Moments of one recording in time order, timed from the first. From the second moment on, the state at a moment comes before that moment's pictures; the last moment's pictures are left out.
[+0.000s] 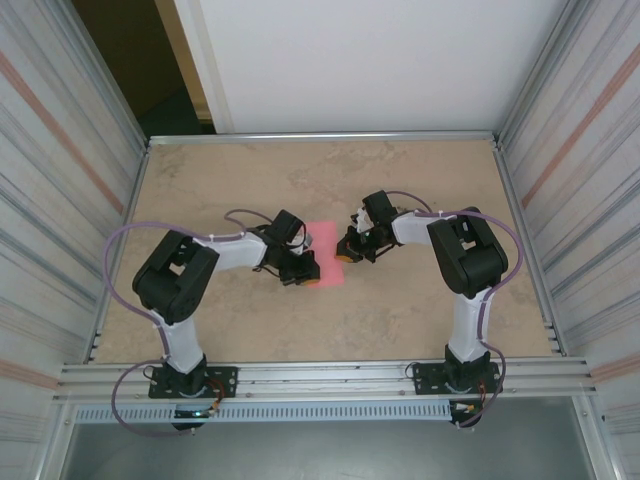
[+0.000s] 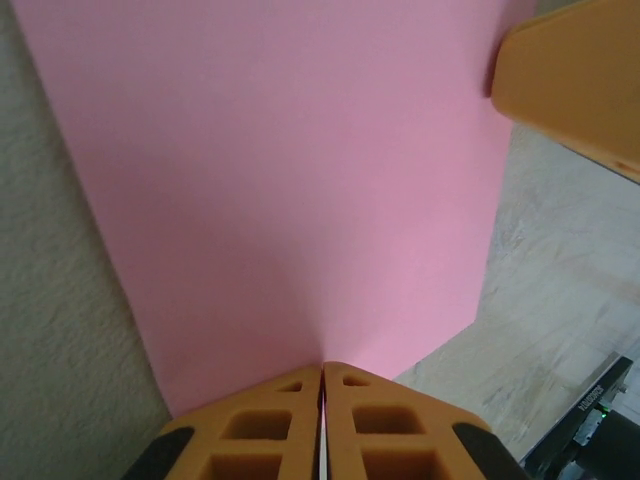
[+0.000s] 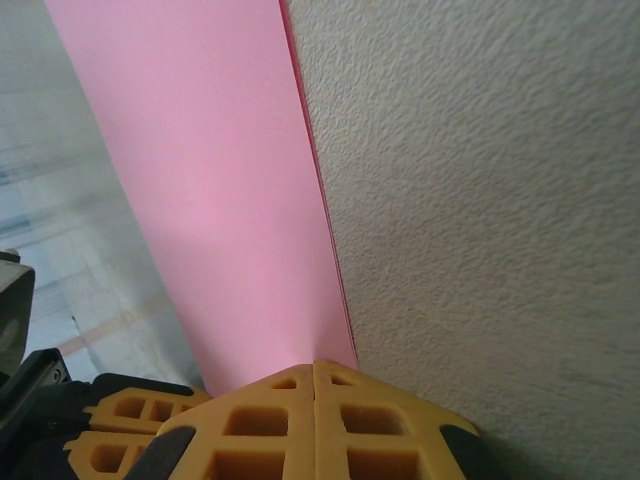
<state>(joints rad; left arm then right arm) -0.61 1.83 0.97 -0.31 0.53 -0.72 0.44 2.00 1.08 -0.24 -0.65 0.71</state>
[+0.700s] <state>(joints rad) -0.49 1.61 0.73 -0.19 0.62 -0.76 0.44 2.00 1.08 -0.24 -0.66 0.71</state>
